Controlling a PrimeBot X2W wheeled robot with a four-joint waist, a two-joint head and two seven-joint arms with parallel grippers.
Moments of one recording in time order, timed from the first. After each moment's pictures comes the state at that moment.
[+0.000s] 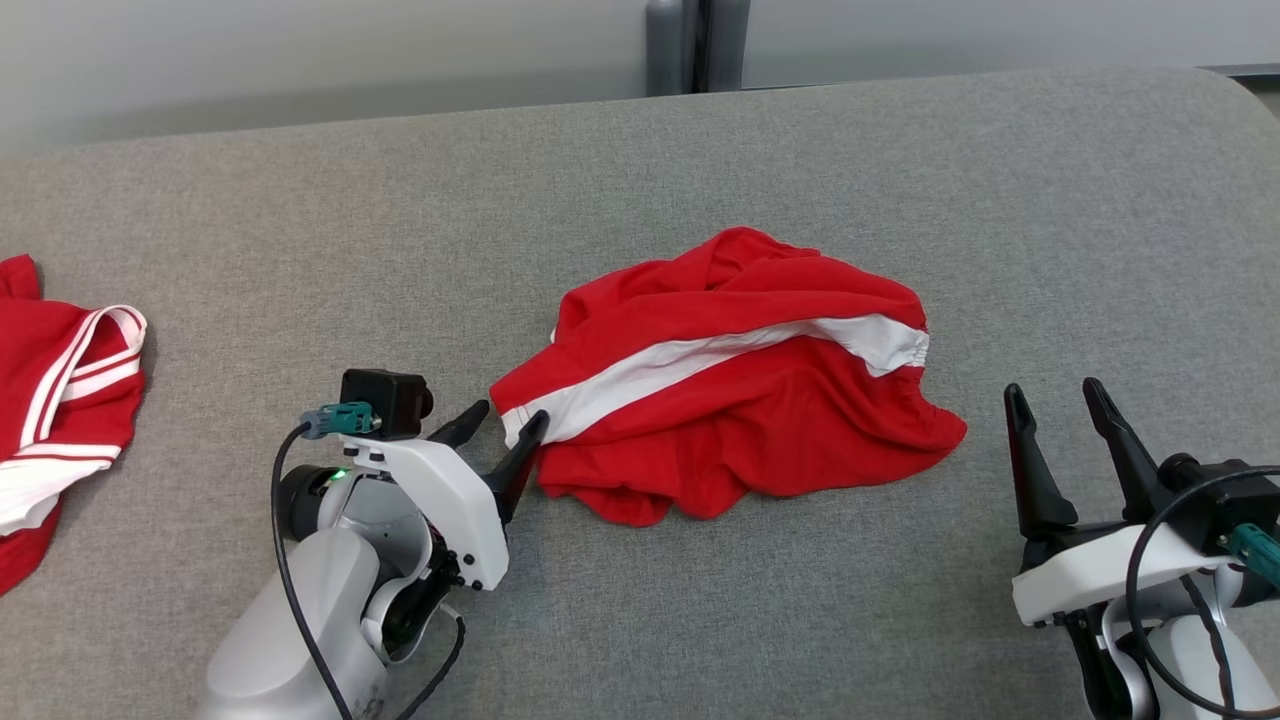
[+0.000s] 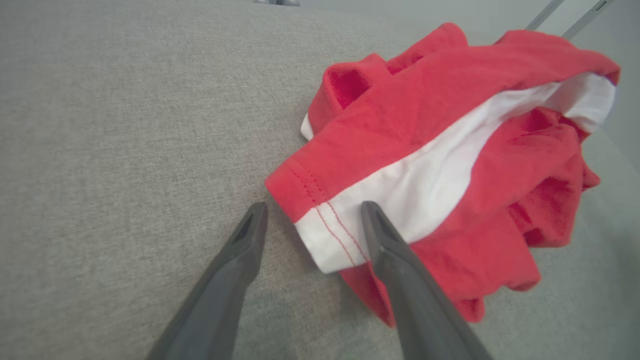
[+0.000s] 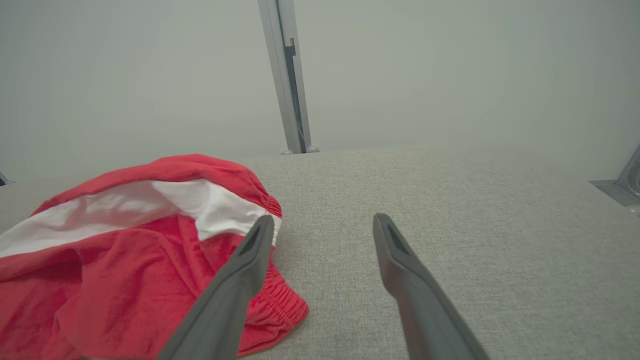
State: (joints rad) left arm -0.50 0.17 -0.51 0.58 -0.67 -0.10 0.13; right arm -0.20 -0.10 0.05 0.27 0.24 0.13 -0.20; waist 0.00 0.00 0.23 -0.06
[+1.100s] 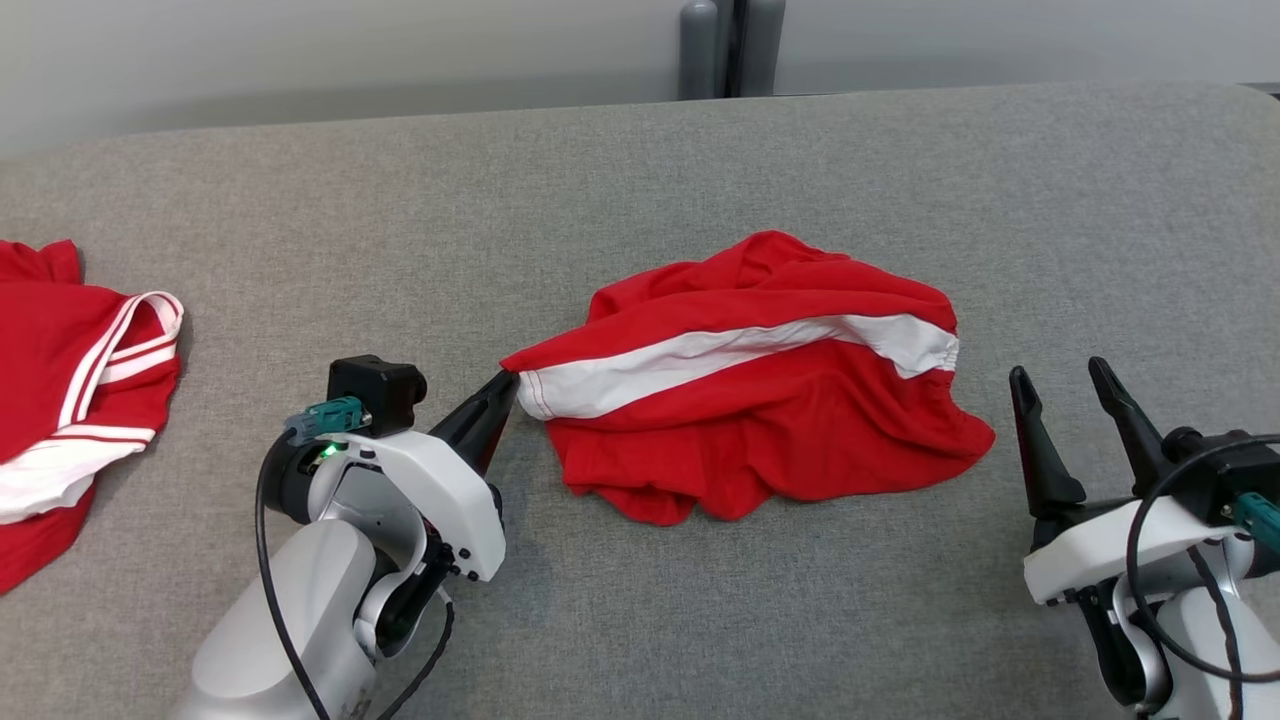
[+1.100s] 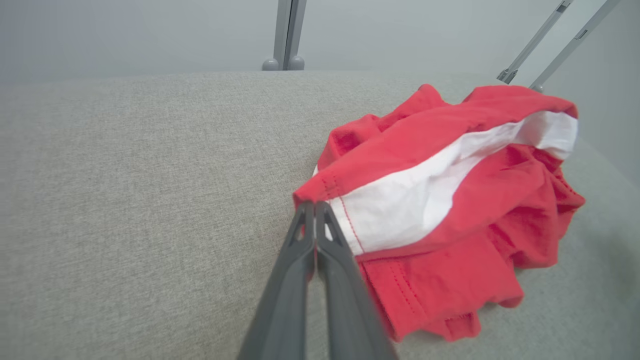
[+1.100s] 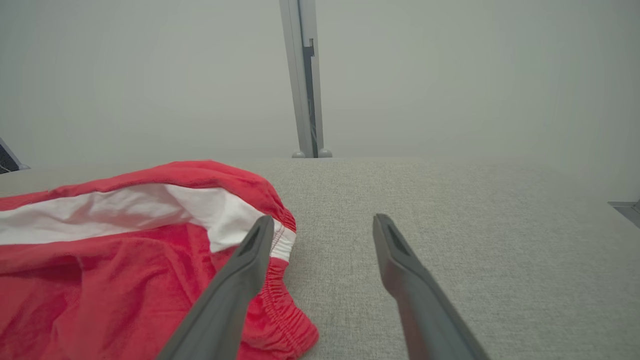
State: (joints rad) left arm -0.50 0.23 -0.57 0.49 -0.67 -0.07 0.03; right arm -0.24 -0.15 0.08 0.31 0.25 0.13 -0.20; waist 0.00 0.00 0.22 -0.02
